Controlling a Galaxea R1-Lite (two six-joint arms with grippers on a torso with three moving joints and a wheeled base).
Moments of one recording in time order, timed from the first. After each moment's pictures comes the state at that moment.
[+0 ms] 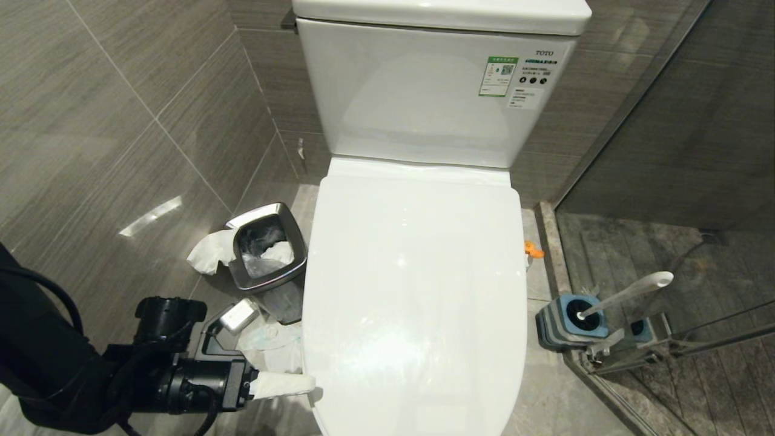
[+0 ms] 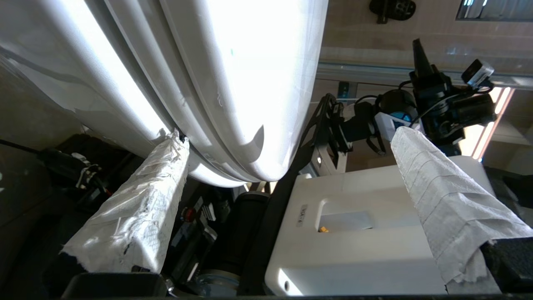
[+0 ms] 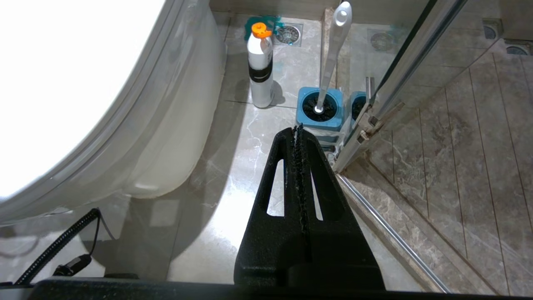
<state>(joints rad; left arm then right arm) -0.12 1.93 -0.47 -0.60 -1.22 -0.18 0.00 0.00 0.00 0.00 -0.04 0.07</state>
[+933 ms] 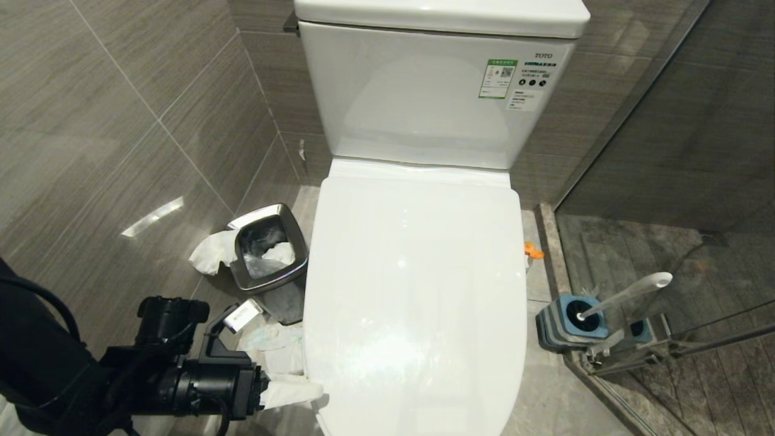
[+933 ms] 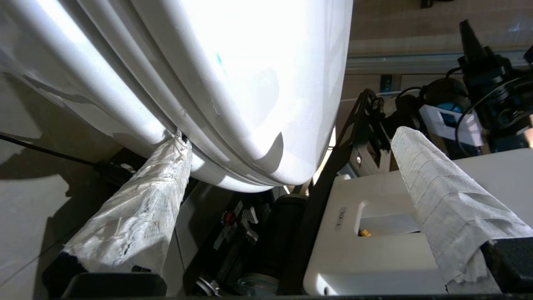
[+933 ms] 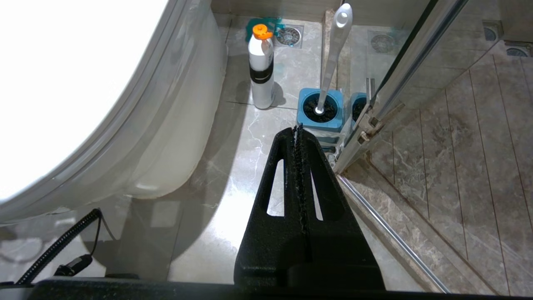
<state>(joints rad) -0.16 1.92 -0.45 -0.64 -1.08 -0.08 0.00 0.00 0.00 0.00 -0.04 0.07</state>
